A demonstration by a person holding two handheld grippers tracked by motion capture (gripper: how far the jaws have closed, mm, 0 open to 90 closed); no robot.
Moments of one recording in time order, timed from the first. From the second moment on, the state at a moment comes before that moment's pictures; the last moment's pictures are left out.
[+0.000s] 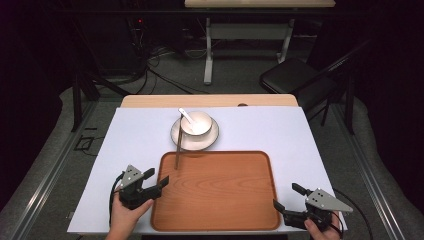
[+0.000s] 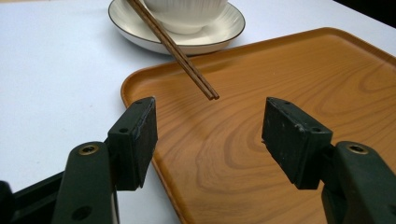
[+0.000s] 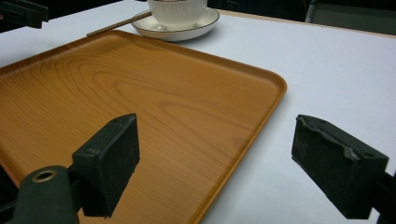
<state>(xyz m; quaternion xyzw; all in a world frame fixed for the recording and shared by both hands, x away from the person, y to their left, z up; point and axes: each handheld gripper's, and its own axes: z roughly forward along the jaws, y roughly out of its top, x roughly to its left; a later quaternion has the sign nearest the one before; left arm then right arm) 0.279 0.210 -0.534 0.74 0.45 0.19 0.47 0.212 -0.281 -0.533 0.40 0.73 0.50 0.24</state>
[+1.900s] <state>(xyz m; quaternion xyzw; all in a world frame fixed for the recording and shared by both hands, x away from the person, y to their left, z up) 0.405 0.227 -0.477 0.69 0.61 0.01 0.38 0.215 -0.280 -0.534 0.41 0.73 0.49 0.24</state>
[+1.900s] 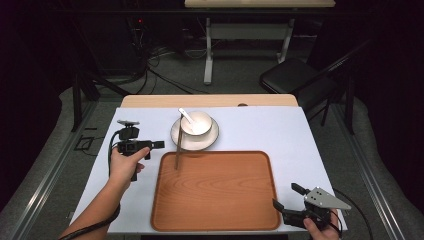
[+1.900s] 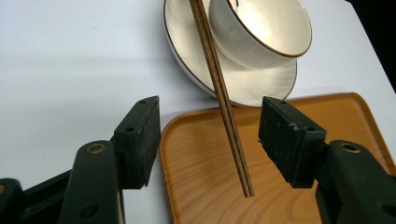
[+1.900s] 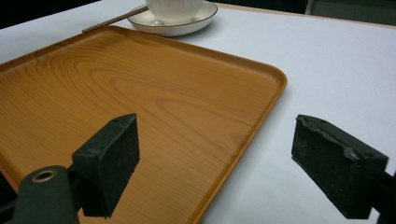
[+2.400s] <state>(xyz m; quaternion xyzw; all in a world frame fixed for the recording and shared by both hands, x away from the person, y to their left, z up) 0.443 0.215 -0.463 0.69 0.64 0.02 0.34 0.215 -0.280 -0.534 0.41 0.73 0.50 0.24</state>
